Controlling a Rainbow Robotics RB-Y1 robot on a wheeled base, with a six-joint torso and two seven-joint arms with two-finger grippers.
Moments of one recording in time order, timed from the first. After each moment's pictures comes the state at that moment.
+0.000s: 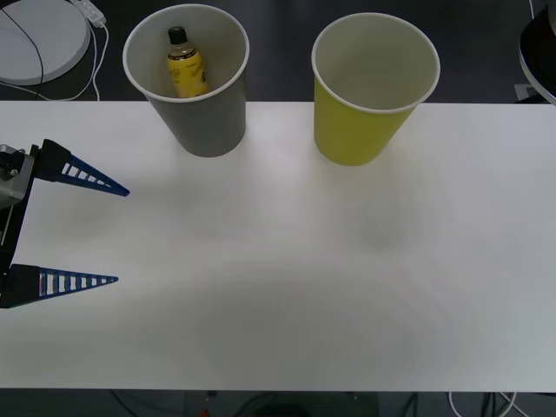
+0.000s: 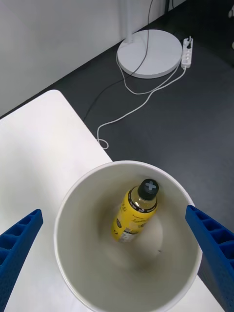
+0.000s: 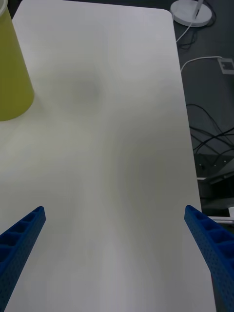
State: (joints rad) right arm -1.87 -0.42 1.08 -0.72 1.43 -0.90 -1.27; left arm 0.00 1.25 0.20 -2.09 -1.17 -1.27 0.35
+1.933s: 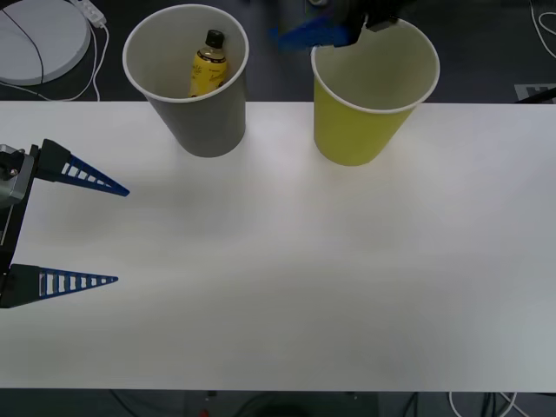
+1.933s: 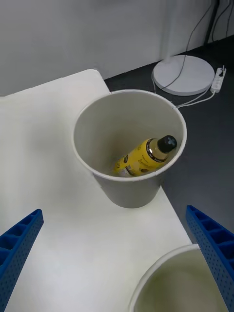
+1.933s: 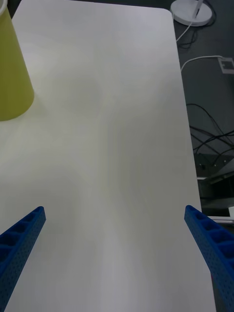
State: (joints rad) right arm -1.28 -1.08 0.77 -1.52 1.23 -0.90 -0.88; left arm 0.00 1.25 0.20 -2.09 -1.17 -1.27 0.35
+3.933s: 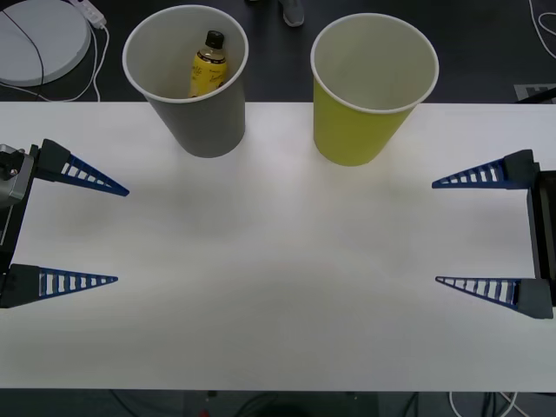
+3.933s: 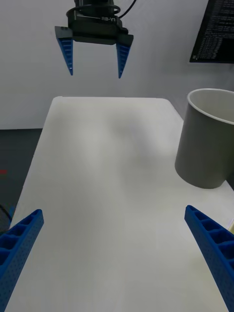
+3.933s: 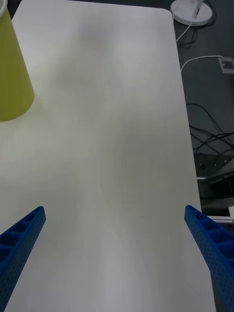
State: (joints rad) right arm 0.20 -1.16 -0.13 -1.97 0.79 -1.12 0.23; left arm 0.00 1.25 0.20 -2.09 -1.17 -1.27 0.35
